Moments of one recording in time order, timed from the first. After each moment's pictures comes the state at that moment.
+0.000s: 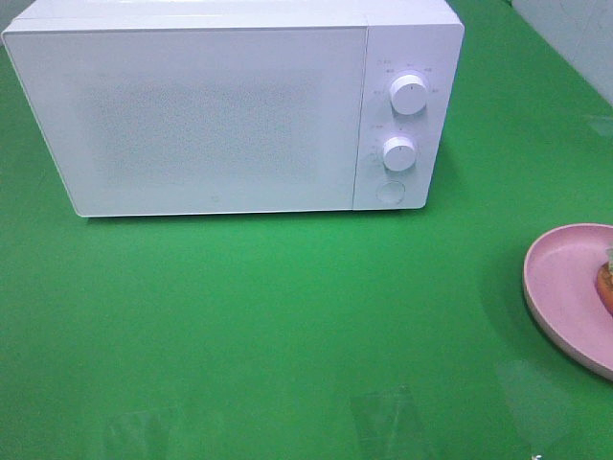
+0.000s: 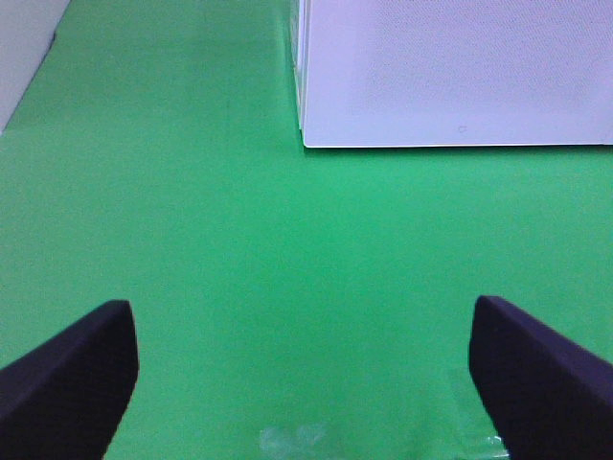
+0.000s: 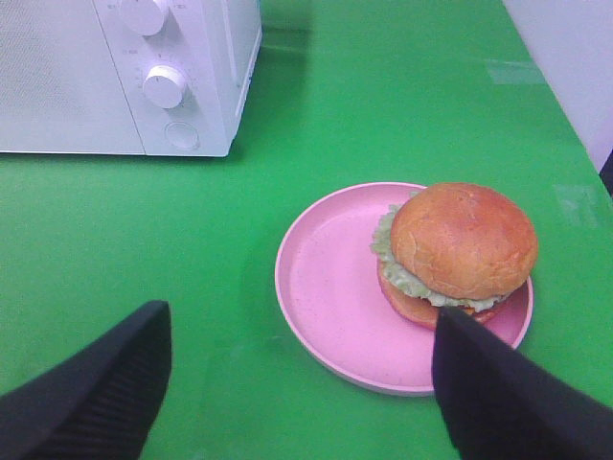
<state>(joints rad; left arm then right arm) 0.01 -0.01 -0.52 -0.12 1.08 0.08 0.08 0.00 -0.49 -0.03 0.97 0.04</state>
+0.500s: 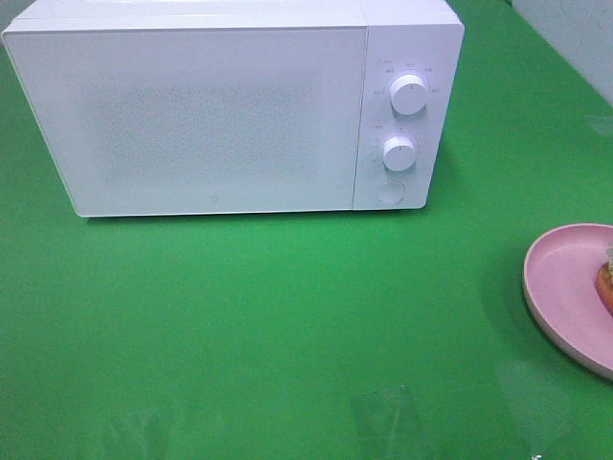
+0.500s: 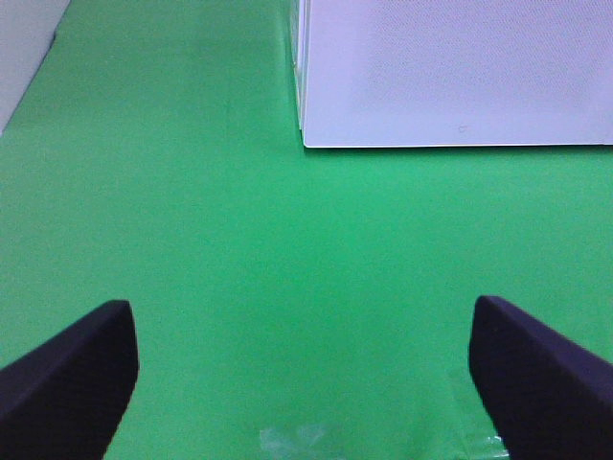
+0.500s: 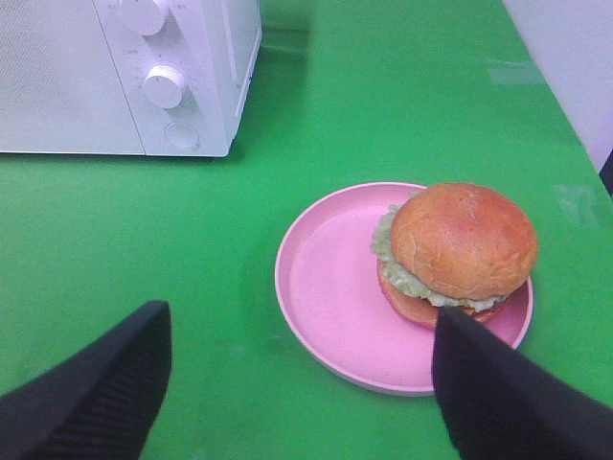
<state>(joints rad) 0.01 -0.01 -0.52 -0.12 1.08 0.08 0.08 0.00 -0.49 -0.03 0.97 0.04</state>
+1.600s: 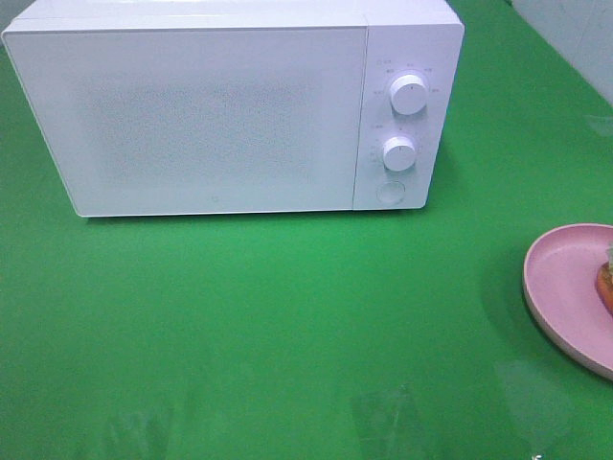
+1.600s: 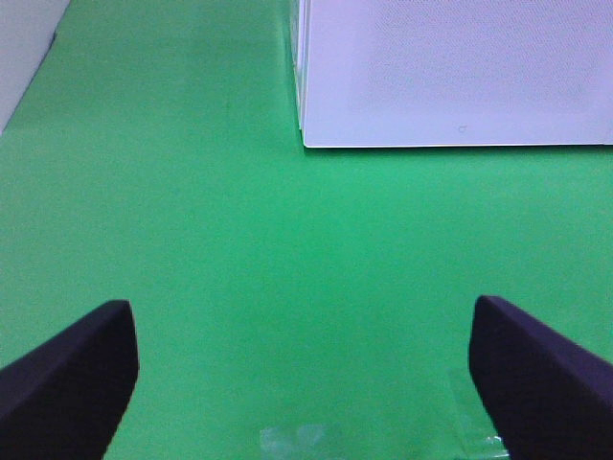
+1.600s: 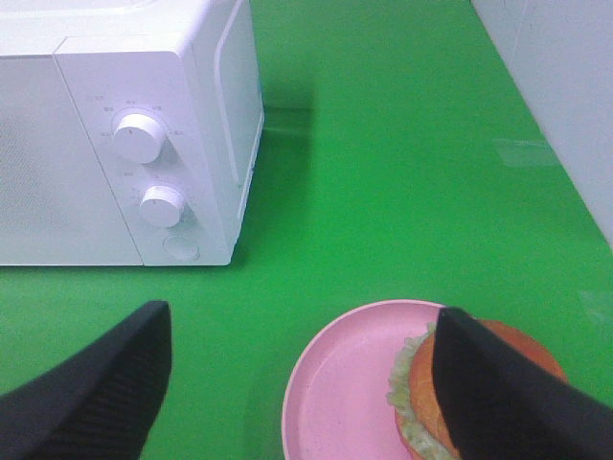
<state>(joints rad) 0.01 -0.01 -0.52 -0.12 1.08 0.08 0.08 0.43 -0.55 -0.03 0.55 0.07</state>
